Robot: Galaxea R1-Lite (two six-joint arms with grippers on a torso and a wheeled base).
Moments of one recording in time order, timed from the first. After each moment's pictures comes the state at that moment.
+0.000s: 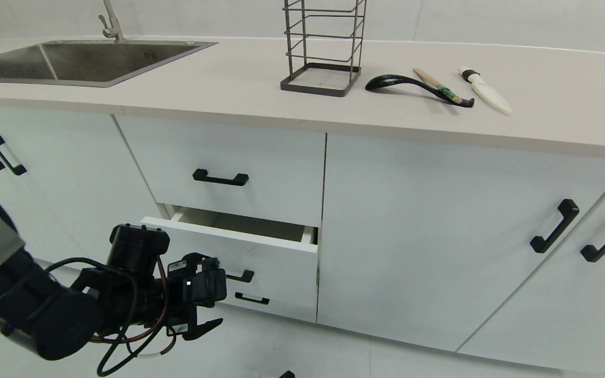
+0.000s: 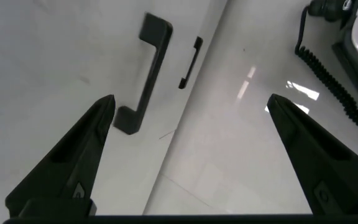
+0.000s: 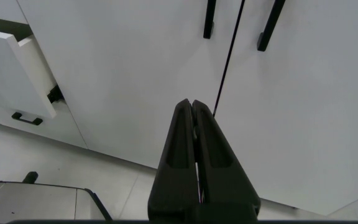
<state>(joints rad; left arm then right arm) -0.30 1.87 -0.48 -0.62 -0.27 1.14 0.00 0.00 0.00 0.01 0.07 -0.07</state>
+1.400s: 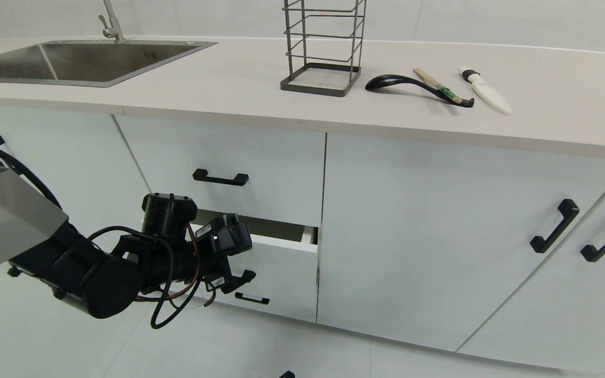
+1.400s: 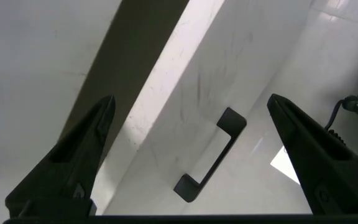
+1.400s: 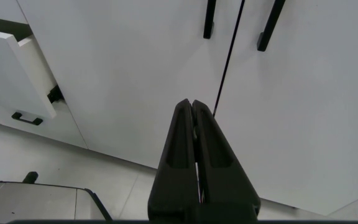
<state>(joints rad) -0.34 1.97 -0.71 -0.67 -0.28 0.95 0.00 0.00 0.00 0.01 0.07 -0.07</state>
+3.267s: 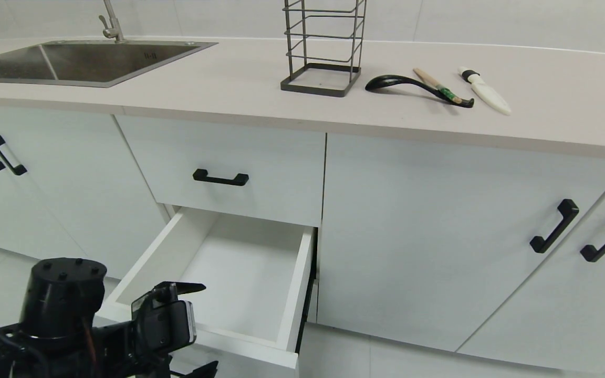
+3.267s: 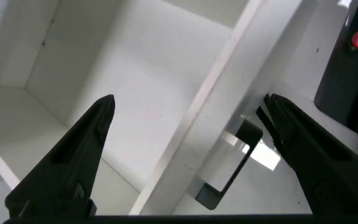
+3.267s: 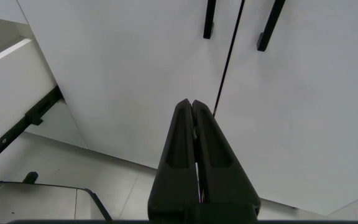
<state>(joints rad) -0.44 1.50 -0.22 -0.65 -0.29 0.85 0.00 0.00 0.00 0.01 0.07 -0.07</state>
